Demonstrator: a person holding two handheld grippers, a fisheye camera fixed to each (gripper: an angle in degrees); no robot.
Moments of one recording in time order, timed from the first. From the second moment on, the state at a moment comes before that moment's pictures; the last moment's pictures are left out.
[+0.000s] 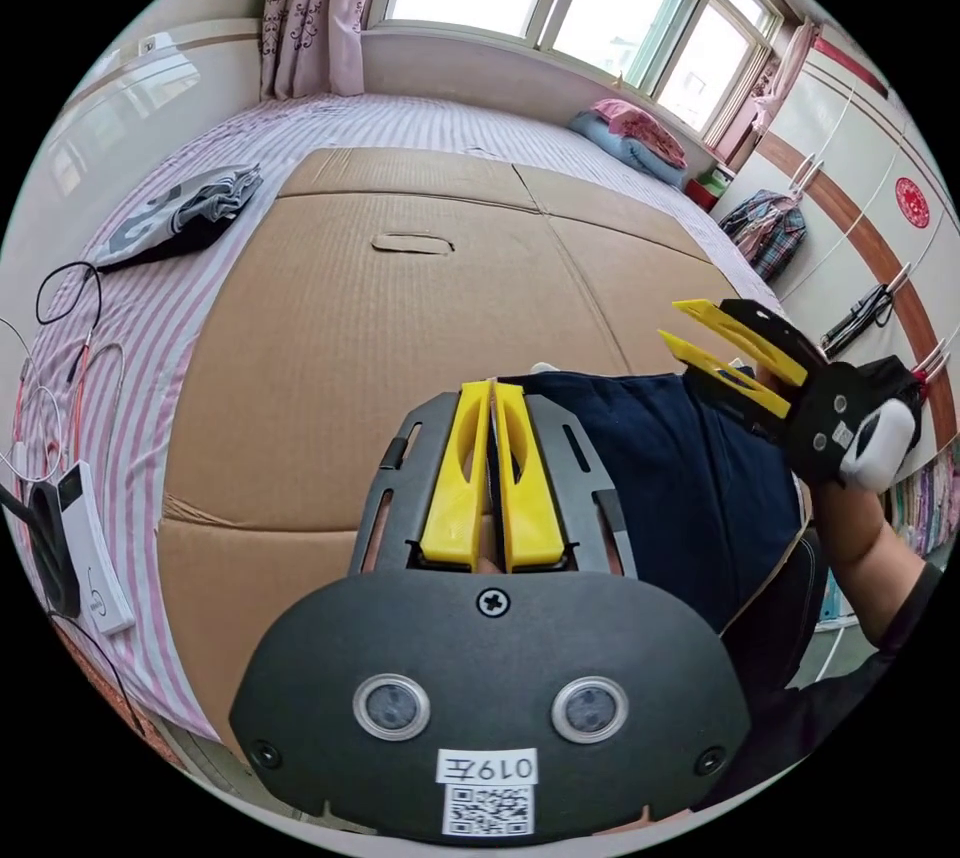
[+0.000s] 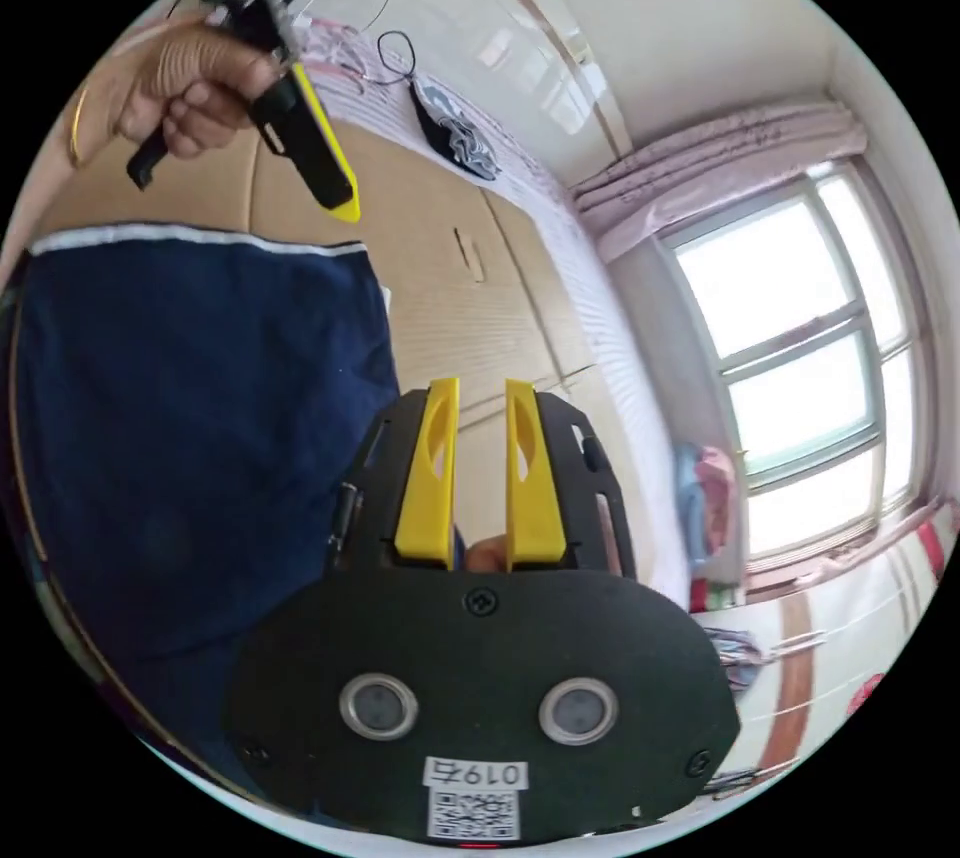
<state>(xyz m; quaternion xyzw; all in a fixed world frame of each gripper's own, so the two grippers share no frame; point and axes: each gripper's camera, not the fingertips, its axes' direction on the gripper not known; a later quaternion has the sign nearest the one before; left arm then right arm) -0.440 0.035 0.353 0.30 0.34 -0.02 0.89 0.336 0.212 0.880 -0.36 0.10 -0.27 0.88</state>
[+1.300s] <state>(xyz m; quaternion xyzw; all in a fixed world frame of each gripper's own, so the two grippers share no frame) -0.438 -0.006 0.411 0.26 0.43 -0.02 0.86 0.537 0.096 0.882 -0.47 -0.14 -0.16 0.86</state>
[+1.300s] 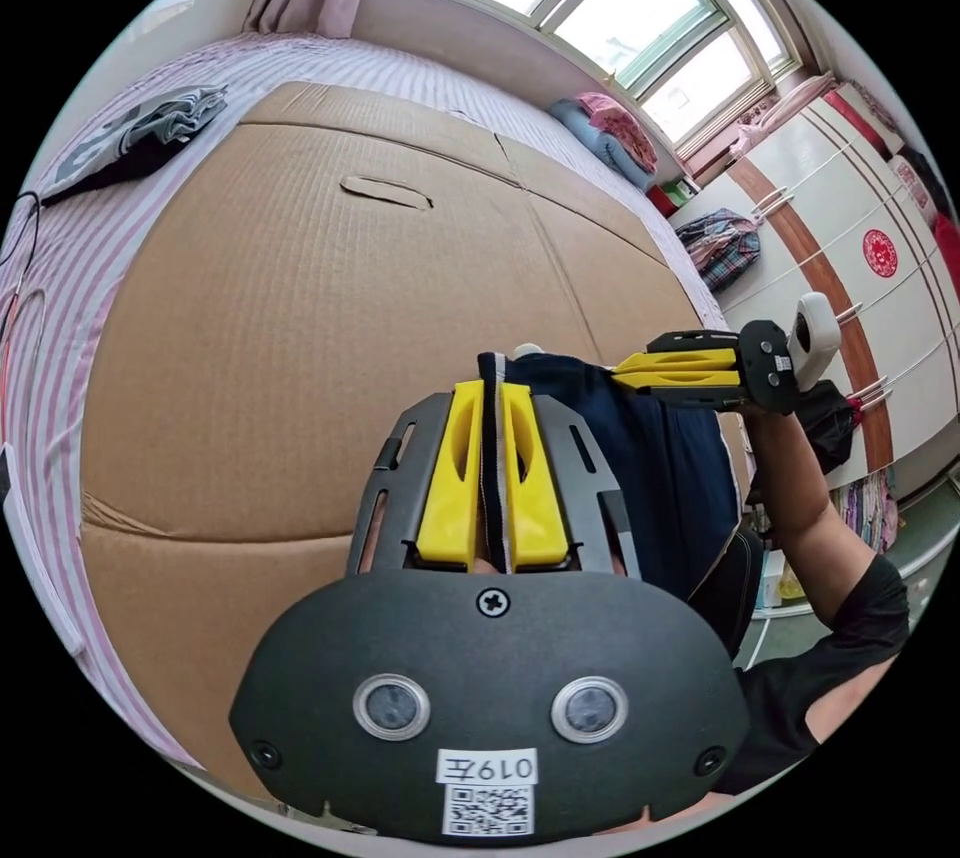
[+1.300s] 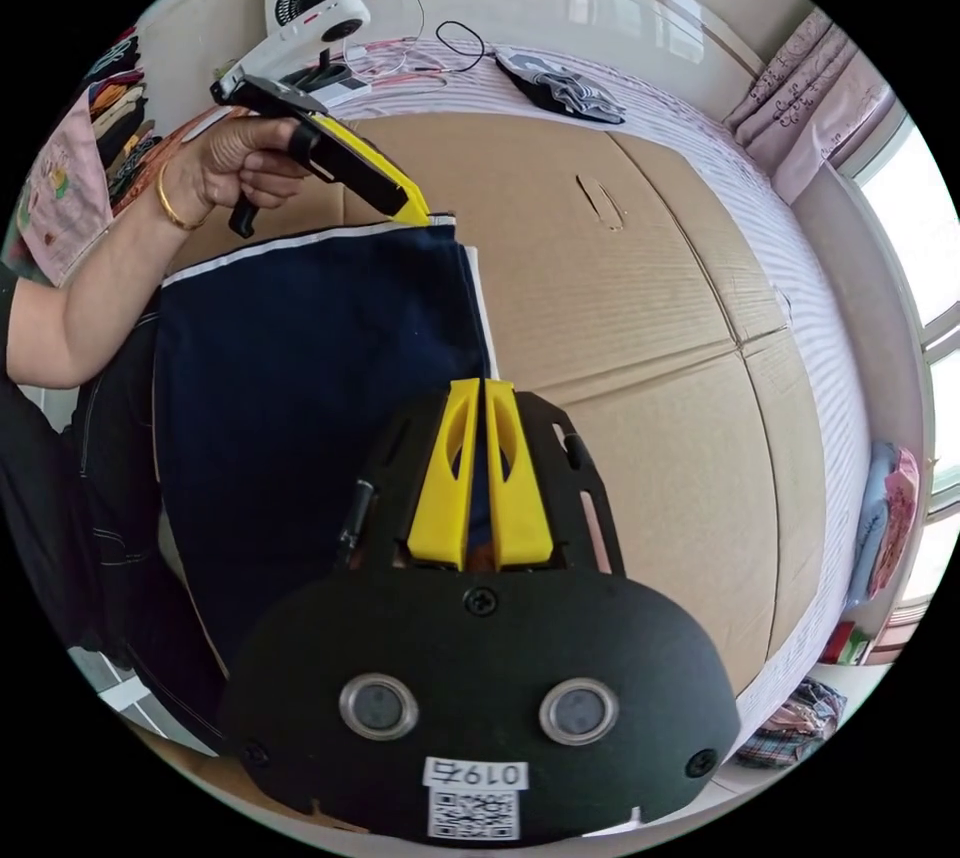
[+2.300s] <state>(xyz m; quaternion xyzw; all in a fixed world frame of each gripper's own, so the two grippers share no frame) -0.447 0.037 0.308 0.36 0.38 -0.06 0.85 0.628 0.039 0.711 -0.50 -0.07 -0.08 0.86</state>
